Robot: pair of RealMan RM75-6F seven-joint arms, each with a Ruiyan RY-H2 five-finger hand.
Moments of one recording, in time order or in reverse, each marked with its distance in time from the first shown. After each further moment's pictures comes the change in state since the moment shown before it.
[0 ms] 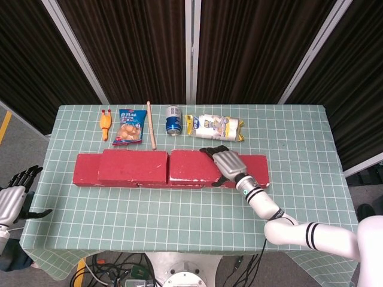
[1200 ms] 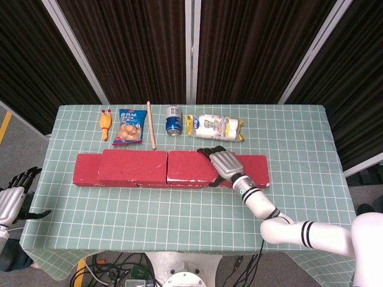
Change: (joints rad) left arm -0.001 -0.007 0.003 0.025 -0.006 -0.020 -0.034; right arm 0.039 -0.015 -0.013 0.005 0.051 0.011 -0.014
